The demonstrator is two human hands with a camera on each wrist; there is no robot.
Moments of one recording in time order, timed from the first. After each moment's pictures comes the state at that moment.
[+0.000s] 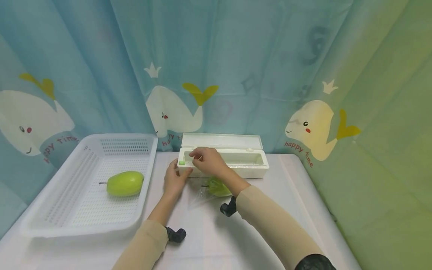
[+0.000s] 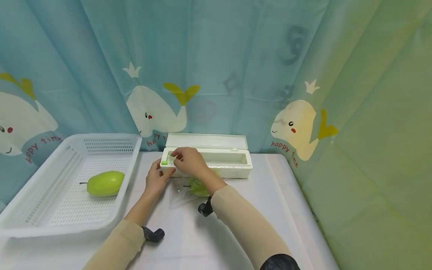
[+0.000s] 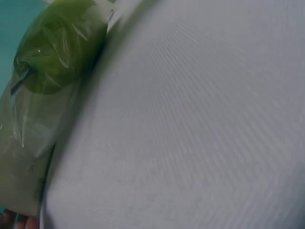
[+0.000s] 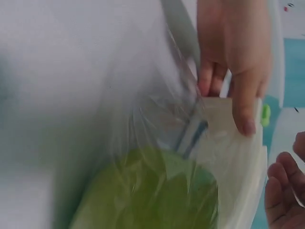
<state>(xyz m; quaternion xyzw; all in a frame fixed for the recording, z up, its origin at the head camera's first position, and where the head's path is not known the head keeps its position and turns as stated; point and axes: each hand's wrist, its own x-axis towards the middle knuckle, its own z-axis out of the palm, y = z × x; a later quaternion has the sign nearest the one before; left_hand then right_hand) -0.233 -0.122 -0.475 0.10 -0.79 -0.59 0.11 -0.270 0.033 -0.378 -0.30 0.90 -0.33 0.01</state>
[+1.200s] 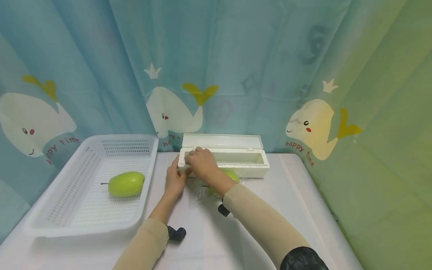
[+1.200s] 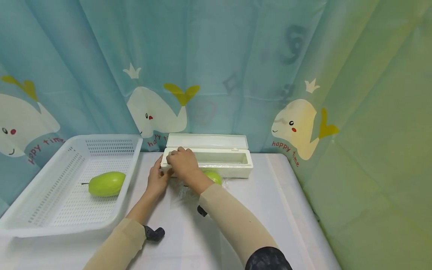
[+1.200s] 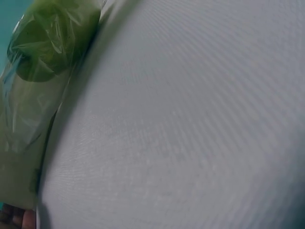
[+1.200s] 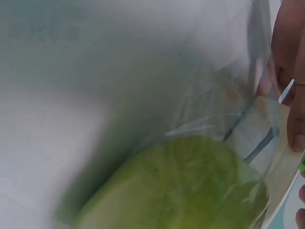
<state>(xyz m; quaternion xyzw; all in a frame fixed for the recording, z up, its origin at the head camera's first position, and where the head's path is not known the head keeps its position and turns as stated) -0.234 -0.126 -0.478 0.06 -0.83 -0.53 0.13 -0.270 0.001 -0.396 -0.35 0.92 0.04 -0.15</state>
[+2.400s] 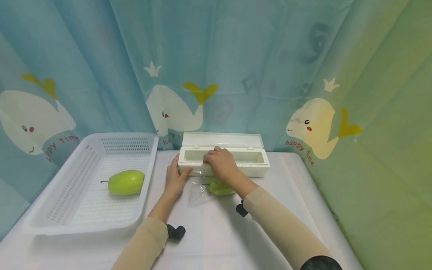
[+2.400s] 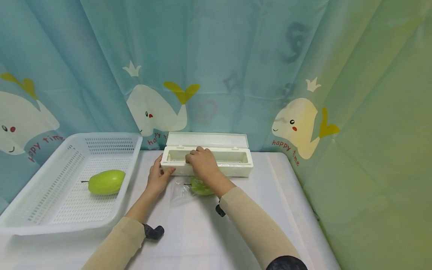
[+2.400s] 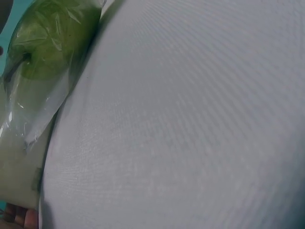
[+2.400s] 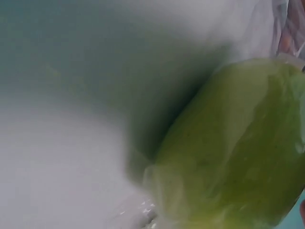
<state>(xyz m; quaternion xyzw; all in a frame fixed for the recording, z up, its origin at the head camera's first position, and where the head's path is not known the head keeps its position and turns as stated) -0.233 -0.125 -0.479 0.06 -0.83 -0.54 0.12 -0.277 0.062 -0.408 -0.35 0.92 -0.03 -0.18</state>
